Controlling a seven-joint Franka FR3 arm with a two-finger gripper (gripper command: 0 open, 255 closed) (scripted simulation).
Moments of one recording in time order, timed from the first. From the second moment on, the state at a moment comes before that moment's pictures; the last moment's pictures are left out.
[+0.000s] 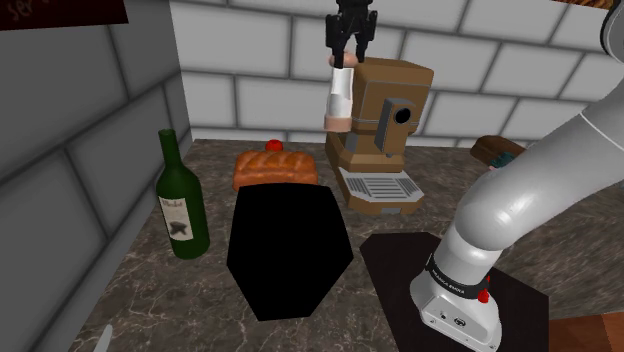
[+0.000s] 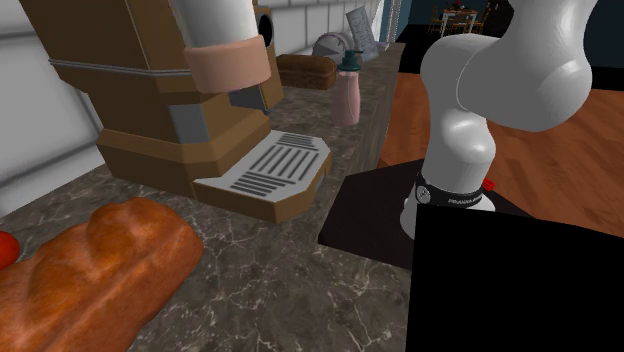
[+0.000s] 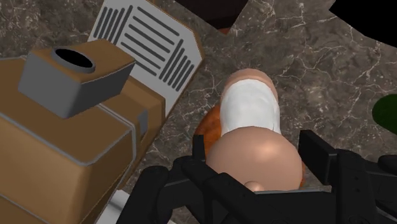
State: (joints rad) arm -0.08 -0.42 0.17 -1.81 -0.08 1.36 0.17
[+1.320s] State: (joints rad) arm -0.16 -0.84 -0.18 -2.10 -0.29 1.30 -0.26
